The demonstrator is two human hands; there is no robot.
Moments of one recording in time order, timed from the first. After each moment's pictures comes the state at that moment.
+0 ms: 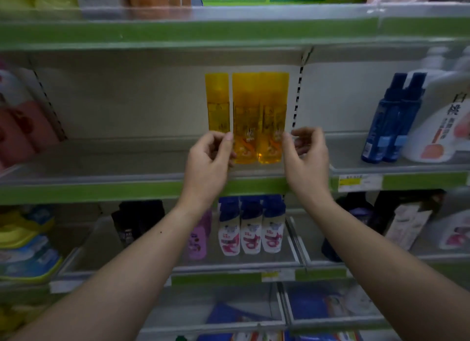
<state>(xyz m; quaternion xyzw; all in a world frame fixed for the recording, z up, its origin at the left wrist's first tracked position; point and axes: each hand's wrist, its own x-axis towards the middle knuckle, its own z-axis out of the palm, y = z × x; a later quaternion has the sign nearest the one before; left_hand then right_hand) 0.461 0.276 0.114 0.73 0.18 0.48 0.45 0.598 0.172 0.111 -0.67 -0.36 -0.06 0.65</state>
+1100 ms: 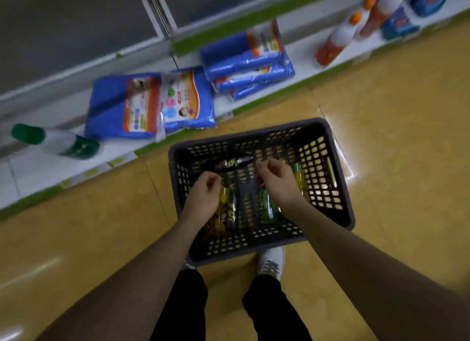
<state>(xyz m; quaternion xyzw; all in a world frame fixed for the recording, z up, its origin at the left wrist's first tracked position) 0.416 0.000 -0.585 0.72 0.40 -0.15 0.55 0.521 -0.151 -0.546 -0.77 0.05 0.38 0.51</state>
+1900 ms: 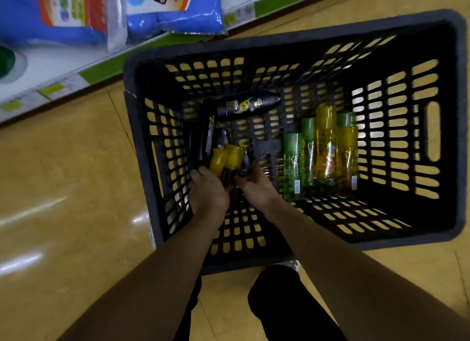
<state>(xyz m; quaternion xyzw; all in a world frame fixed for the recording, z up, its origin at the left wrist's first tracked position) 0.369 -0.045 -0.815 0.77 0.48 -0.33 0.27 0.436 -0.136 -0.804 -0.73 0.14 0.57 0.36</state>
